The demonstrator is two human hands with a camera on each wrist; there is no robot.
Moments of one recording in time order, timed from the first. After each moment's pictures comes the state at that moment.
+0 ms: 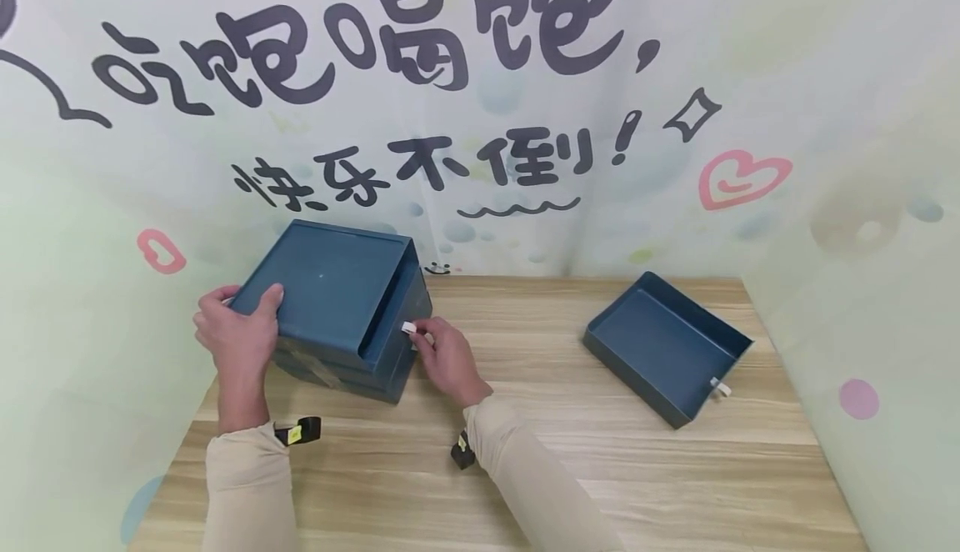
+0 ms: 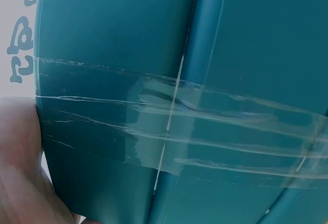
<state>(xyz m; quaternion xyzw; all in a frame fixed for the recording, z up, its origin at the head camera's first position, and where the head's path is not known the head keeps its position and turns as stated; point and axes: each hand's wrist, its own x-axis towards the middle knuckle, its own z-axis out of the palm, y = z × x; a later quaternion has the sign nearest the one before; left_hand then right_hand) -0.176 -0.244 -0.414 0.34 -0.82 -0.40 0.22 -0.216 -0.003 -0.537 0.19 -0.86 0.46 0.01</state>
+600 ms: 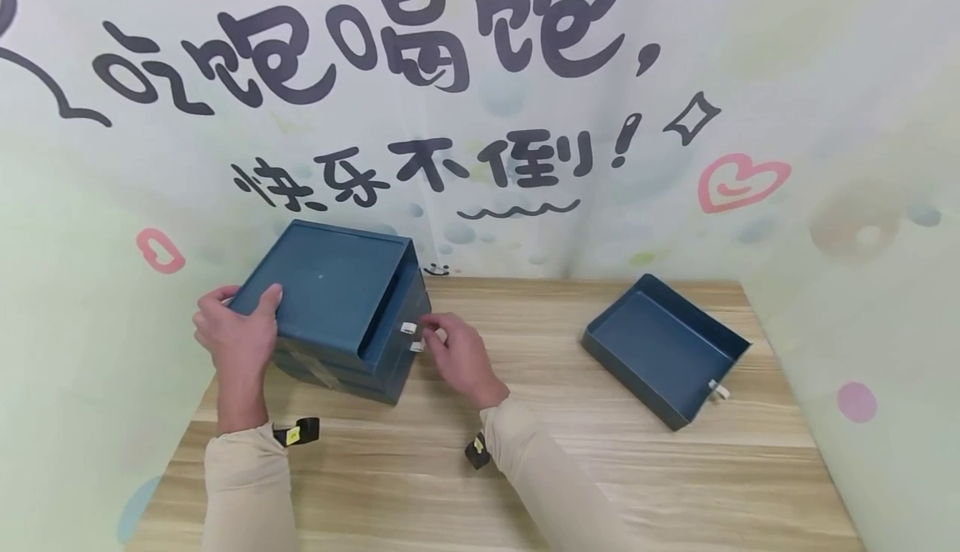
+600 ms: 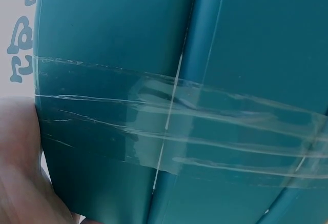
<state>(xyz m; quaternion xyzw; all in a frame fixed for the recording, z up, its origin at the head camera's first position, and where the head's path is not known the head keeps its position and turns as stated) -0.176 -0.244 -0.414 0.34 -0.82 -0.40 0.23 -0.212 0.020 -0.517 0.18 -0.86 0.47 0.01</state>
